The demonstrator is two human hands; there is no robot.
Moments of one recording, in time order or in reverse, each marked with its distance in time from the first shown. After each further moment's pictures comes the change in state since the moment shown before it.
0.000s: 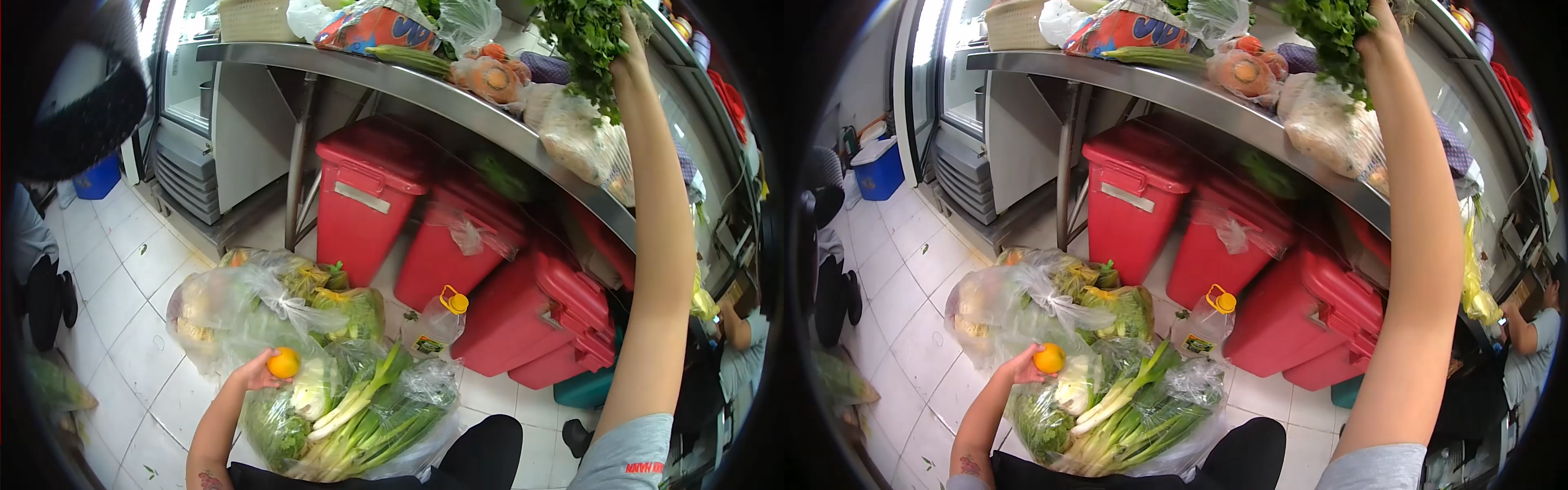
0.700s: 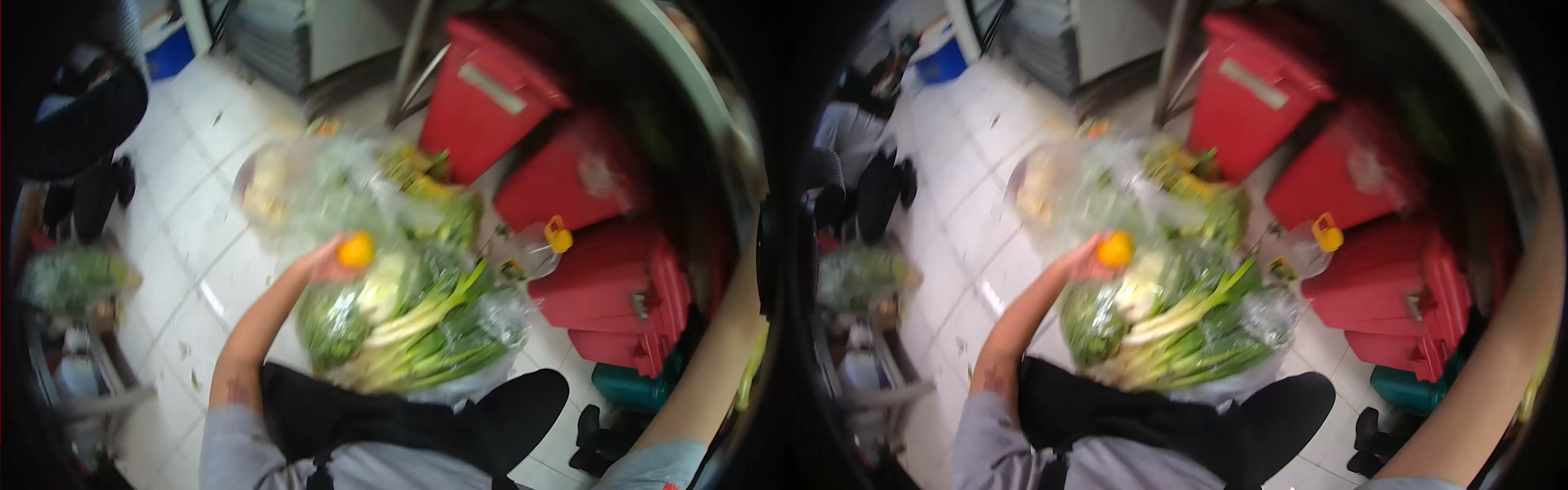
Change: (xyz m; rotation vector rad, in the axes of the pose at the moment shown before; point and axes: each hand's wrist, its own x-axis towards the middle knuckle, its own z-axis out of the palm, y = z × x) left_hand 0.002 -0.014 0.003 -0.226 0.031 0.103; right_hand -0.119 0.076 0.053 -1.869 -0.205 -0.911
